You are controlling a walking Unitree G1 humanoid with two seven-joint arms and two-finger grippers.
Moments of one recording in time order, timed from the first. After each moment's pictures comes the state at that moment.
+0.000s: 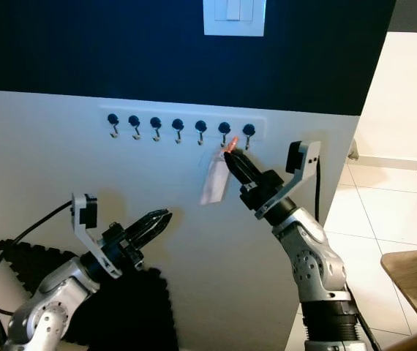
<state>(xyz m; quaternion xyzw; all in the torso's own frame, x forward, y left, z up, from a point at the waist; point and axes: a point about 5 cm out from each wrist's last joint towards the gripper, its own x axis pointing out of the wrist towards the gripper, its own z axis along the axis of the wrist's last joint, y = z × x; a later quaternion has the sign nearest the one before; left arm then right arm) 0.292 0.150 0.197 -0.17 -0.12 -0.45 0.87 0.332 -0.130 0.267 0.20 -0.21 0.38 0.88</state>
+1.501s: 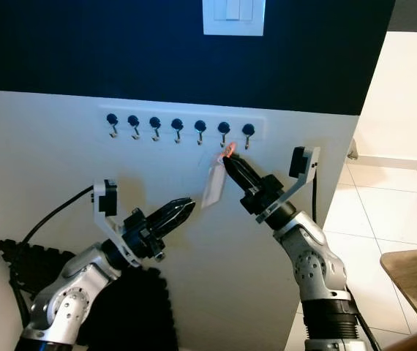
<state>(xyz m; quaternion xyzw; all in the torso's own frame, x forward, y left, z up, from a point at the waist) 0.295 0.117 0.221 -0.17 -0.16 -0.50 0.83 0.335 -0.133 0.259 0.24 -0.20 0.41 0.86</state>
